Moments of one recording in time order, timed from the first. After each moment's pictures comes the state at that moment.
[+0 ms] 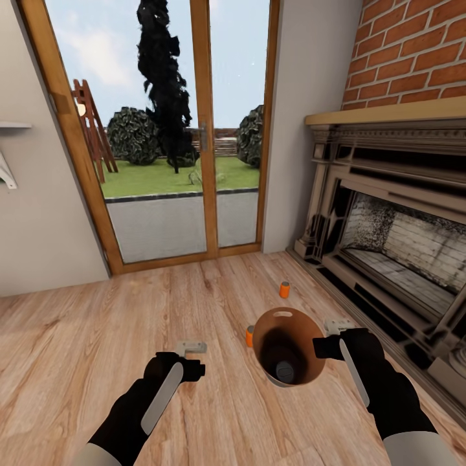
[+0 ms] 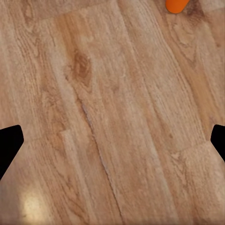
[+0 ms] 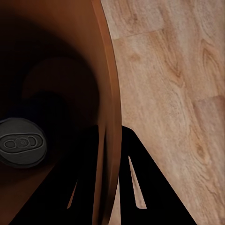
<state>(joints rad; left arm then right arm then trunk) -0.46 -0.05 -0.33 -1.13 0.48 0.88 0.46 -0.50 -0.09 0.00 -1.27 0.05 1.05 0.11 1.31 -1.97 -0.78</state>
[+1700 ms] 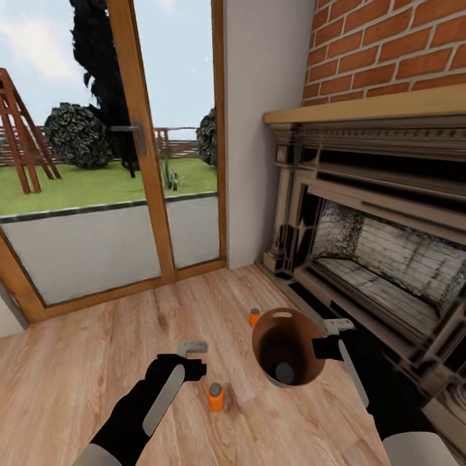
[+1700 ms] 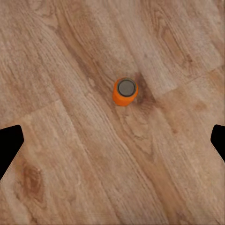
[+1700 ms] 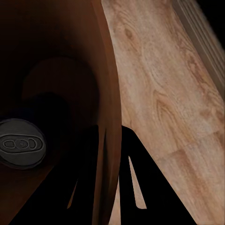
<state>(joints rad) -0.46 -0.05 -0.34 -1.12 0.48 0.83 0.46 -0.50 -0.09 0.00 -1.27 0.05 1.05 0.11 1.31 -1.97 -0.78</state>
